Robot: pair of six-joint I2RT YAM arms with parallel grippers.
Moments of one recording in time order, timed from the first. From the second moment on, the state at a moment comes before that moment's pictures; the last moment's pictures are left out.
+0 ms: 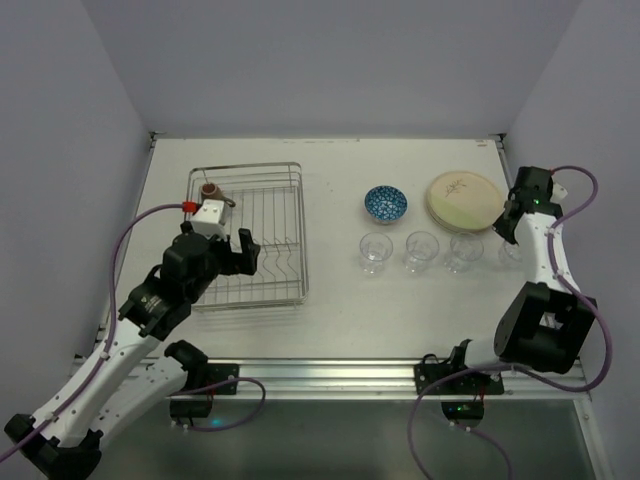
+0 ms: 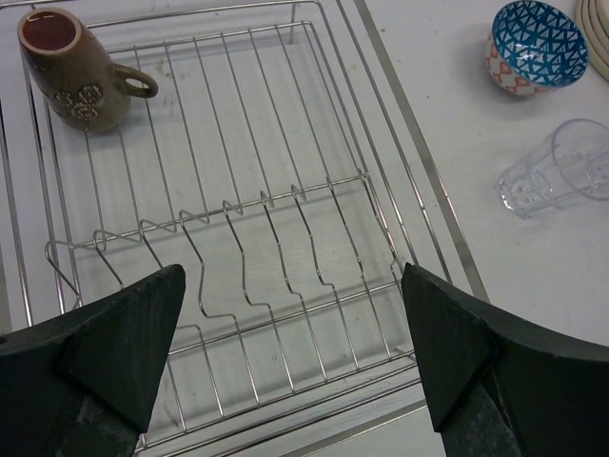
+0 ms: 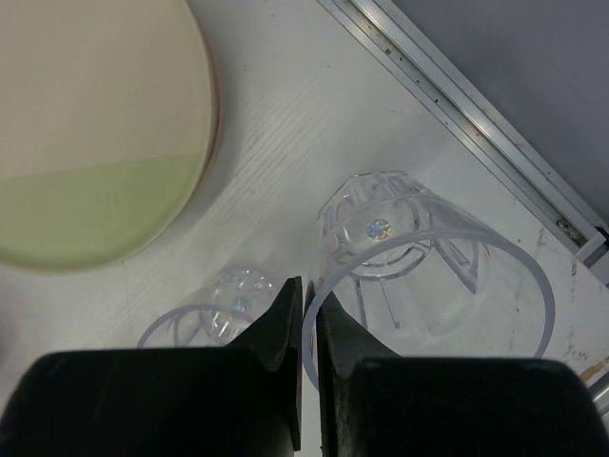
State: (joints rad) left arm -0.55 0.67 0.75 -0.49 -0.24 -0.28; right arm -0.31 1.39 1.13 -0.71 0.32 0.45
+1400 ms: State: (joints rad) left arm -0.57 0.71 0.74 -0.49 -0.24 -0.28; right arm -0.32 1.70 1.20 -0.60 0.27 0.46
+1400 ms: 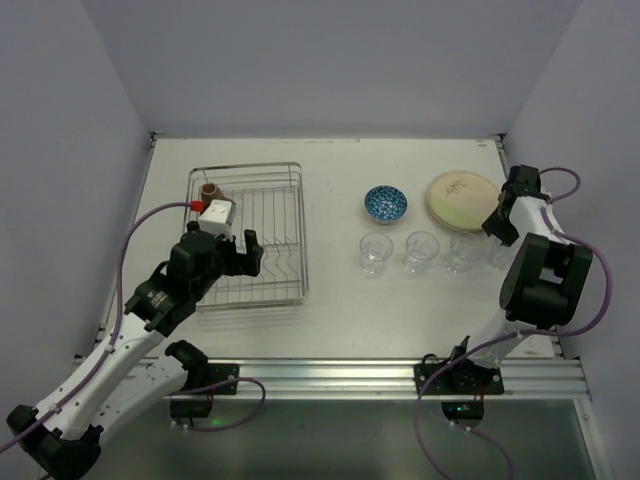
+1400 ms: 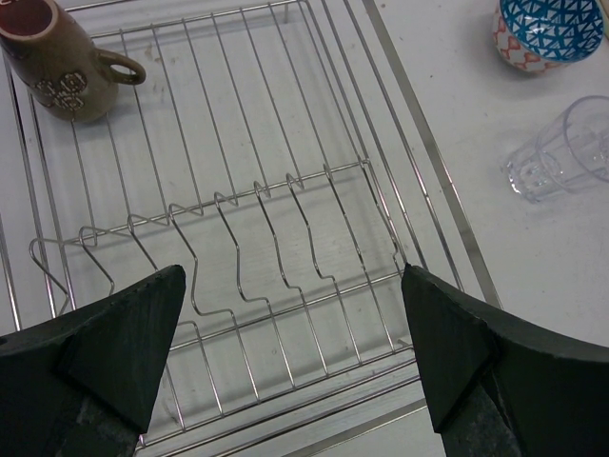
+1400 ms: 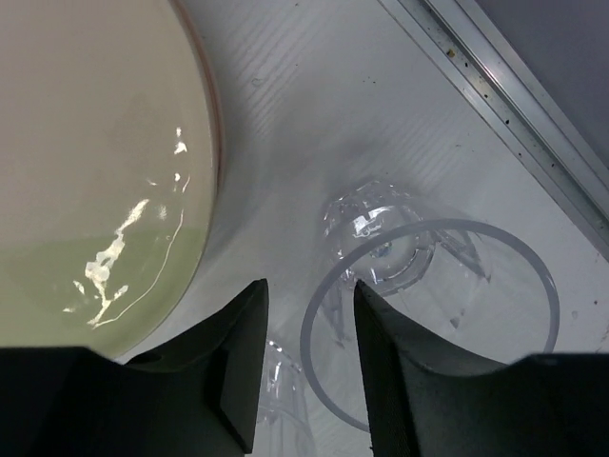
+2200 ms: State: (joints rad) left arm -0.57 0.98 0.99 -0.64 -0.54 -0.40; right arm -0.05 1.12 1.24 -0.59 0.24 0.44
